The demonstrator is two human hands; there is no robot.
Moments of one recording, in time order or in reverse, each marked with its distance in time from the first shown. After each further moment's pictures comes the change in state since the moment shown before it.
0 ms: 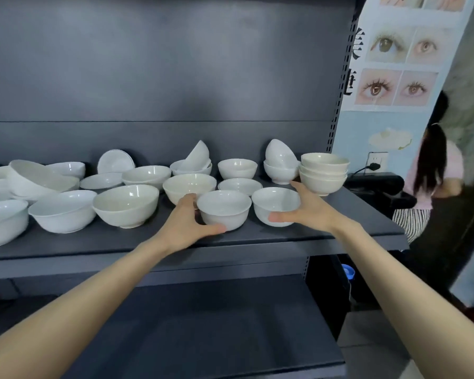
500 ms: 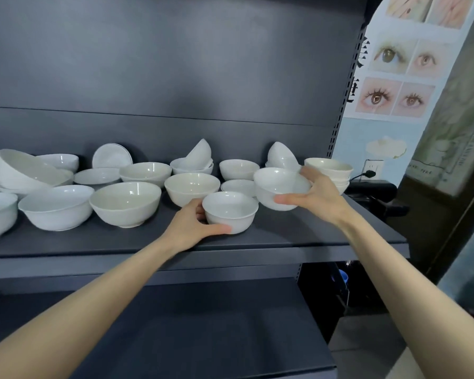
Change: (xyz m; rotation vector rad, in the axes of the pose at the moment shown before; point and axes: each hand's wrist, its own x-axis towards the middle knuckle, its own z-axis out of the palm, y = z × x) left_hand 0.014 -0.018 0.005 -0.325 -0.051 -0.037; right_hand 0.012 -0.022 -0.009 0.082 0.185 -0.025
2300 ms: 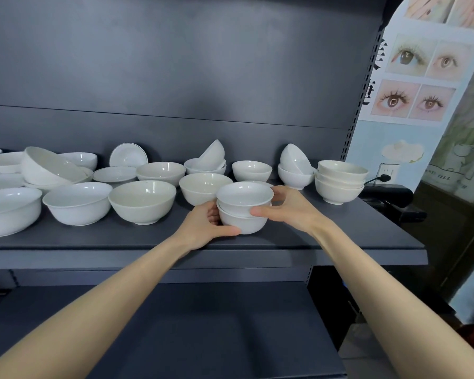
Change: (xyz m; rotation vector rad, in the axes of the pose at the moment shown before) left_hand 0.002 -0.008 -0.001 -0.140 -0.061 0.078; right_hand 0.005 -0.015 0.062 0.122 -0.250 -0.027
